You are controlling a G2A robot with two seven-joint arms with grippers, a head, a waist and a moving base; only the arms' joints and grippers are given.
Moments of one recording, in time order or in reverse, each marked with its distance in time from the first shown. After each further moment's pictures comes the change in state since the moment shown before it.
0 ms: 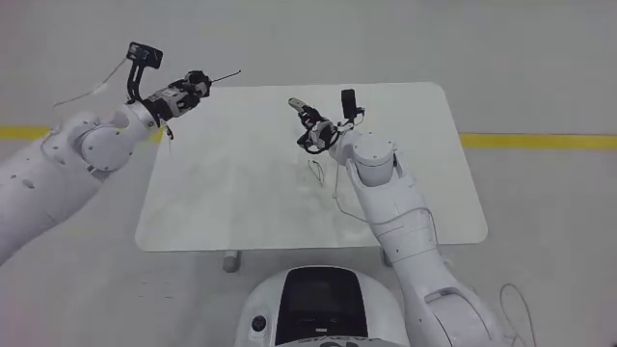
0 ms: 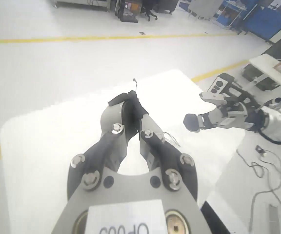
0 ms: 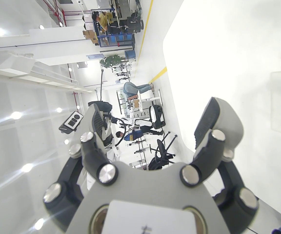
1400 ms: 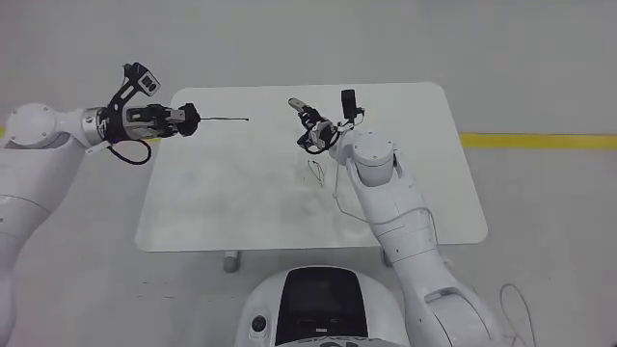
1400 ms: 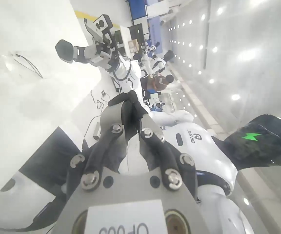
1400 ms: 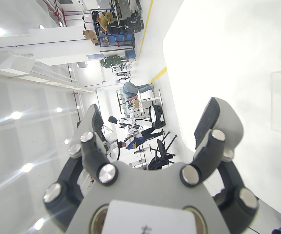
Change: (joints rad) left arm 0.247 -0.101 -0.541 0.272 -0.996 0.000 -1.314; right arm 0.000 0.000 0.000 0.000 0.000 0.000 0.000
